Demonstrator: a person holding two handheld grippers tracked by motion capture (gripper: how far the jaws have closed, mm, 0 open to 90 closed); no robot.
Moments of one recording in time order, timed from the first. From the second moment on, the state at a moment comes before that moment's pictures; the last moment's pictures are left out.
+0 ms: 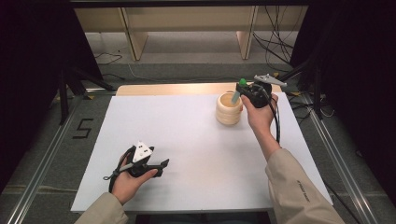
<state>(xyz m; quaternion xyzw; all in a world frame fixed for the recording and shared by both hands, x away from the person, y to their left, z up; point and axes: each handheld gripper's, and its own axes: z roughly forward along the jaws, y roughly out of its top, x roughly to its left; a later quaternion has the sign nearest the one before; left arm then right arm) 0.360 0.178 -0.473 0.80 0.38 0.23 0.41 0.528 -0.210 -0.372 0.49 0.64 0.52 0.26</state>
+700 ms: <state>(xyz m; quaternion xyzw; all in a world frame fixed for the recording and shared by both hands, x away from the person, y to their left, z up) 0.360 0.178 -0.472 0.79 0.38 0.23 0.42 0.532 -0.204 -0.399 0.50 0.67 0.49 0.25</state>
